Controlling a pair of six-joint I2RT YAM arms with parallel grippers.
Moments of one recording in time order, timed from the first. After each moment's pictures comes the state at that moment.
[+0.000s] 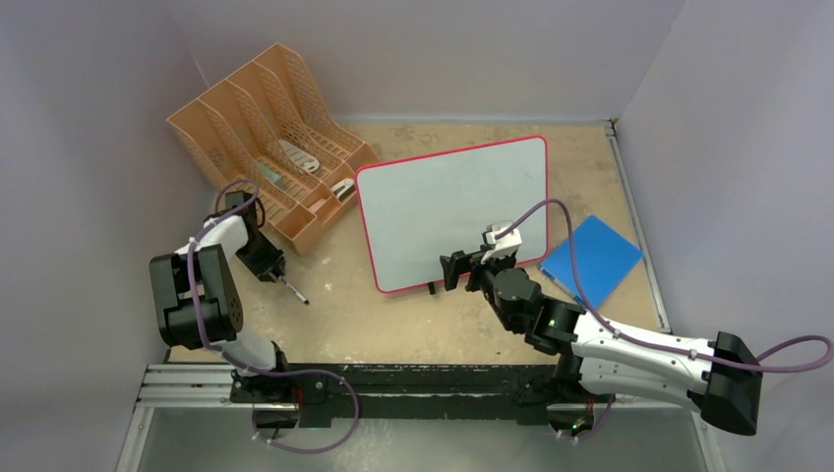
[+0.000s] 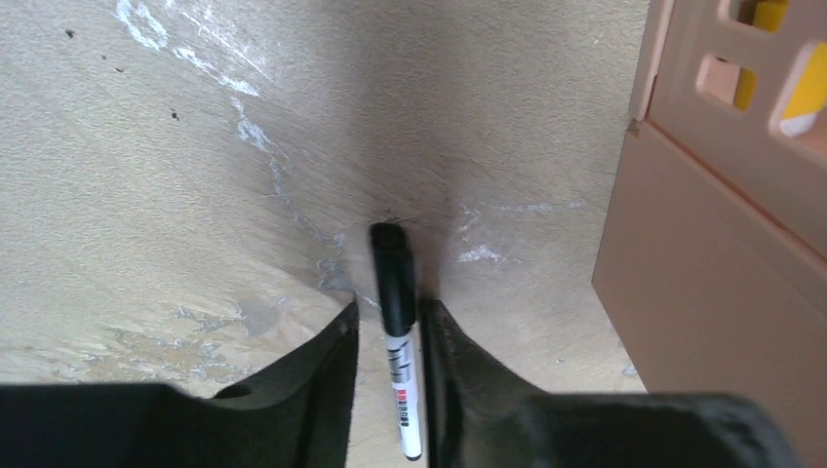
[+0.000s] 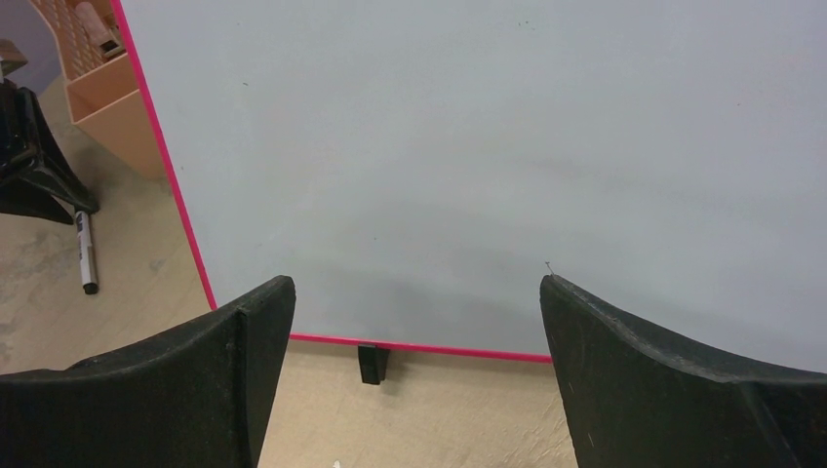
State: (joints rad) left arm 0.24 1.58 0.89 -0.67 -0.04 -0.60; right arm 1.09 0.88 0.48 0.17 0.66 0.33
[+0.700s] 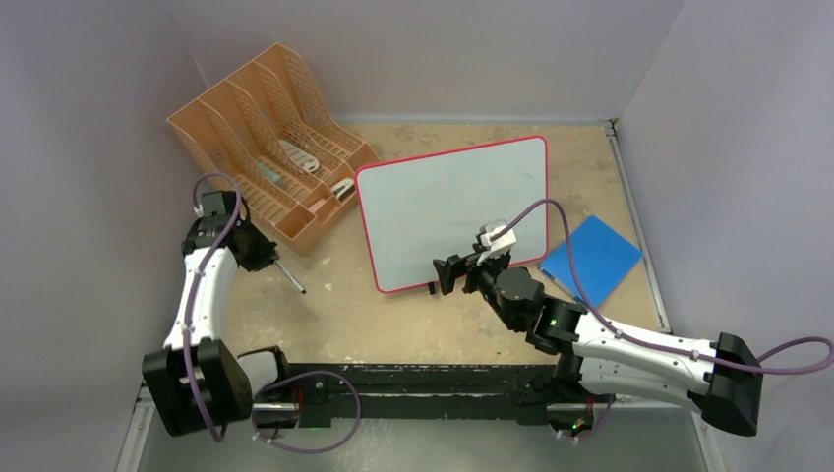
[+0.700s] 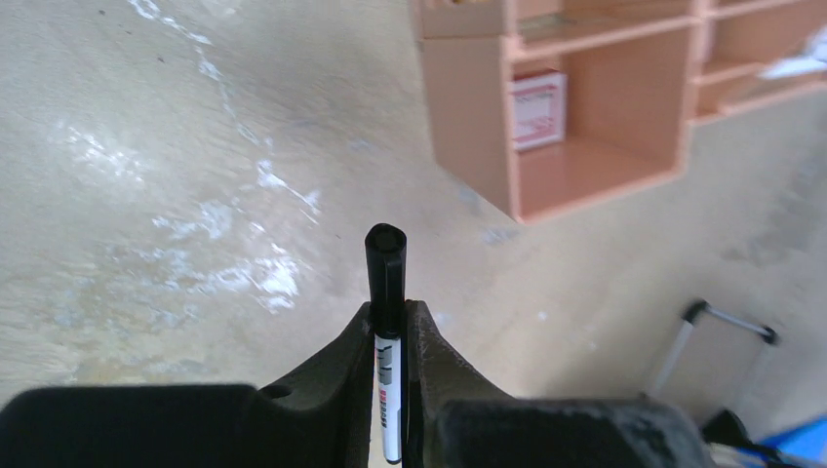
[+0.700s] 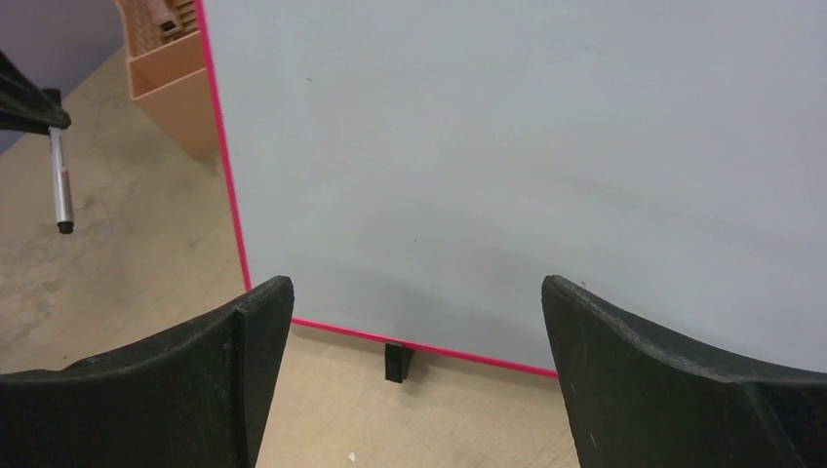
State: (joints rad) left arm 0.24 1.19 0.87 -0.75 0.04 -0.60; right arm 1.09 0.87 0.49 0.19 0.58 0.28
